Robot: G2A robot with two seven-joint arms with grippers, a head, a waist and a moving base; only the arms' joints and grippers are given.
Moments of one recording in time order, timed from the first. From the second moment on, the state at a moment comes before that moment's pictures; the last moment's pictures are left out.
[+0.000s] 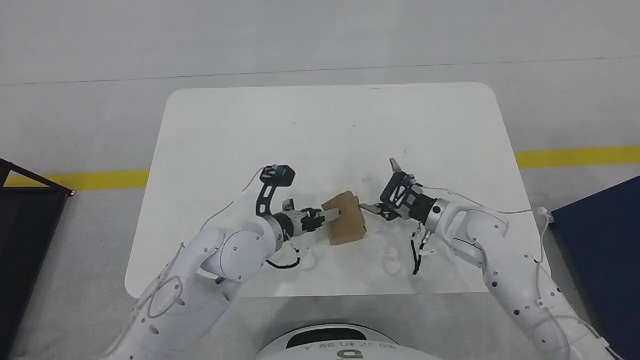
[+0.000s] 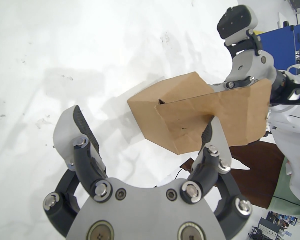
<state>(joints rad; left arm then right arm) 1.46 -1.08 -0.96 -1.98 0.60 0.41 -0.75 -1.54 -0.98 1.19 -1.69 -1.38 -0.51 0.02</state>
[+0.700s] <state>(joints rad) 1.42 -1.10 -0.93 -1.94 0.59 0.44 -0.75 -1.61 -0.98 1.31 -1.75 -1.26 -0.47 -0.03</state>
